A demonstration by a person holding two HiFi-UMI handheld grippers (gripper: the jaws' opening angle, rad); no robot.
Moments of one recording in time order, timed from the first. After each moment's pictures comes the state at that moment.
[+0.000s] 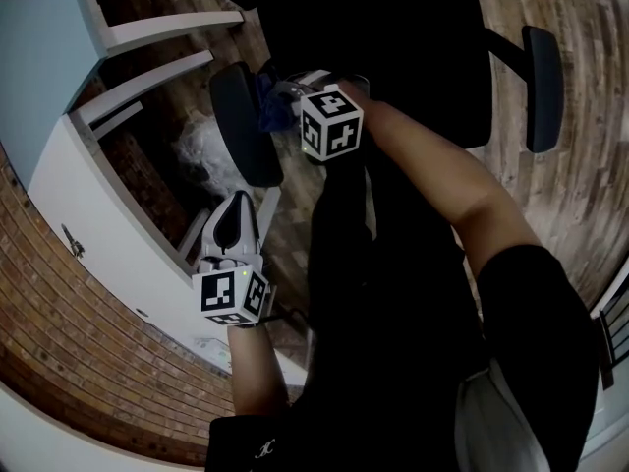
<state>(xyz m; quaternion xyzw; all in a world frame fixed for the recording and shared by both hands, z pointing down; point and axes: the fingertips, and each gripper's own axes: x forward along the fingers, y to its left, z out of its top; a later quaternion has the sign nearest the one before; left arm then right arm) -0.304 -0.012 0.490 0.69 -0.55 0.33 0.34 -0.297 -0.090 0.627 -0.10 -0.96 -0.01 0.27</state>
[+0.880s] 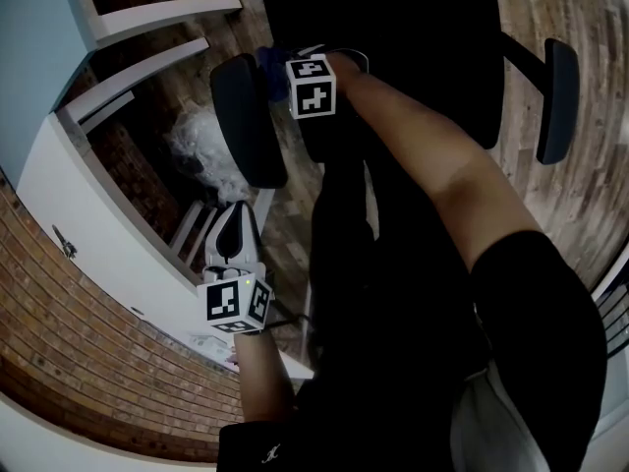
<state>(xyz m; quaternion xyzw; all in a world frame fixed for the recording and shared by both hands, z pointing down) -0.331 0.010 0.514 0.65 -0.56 0.33 0.38 -0.314 -0.122 0.746 -0.11 -0.90 0.05 0.43</state>
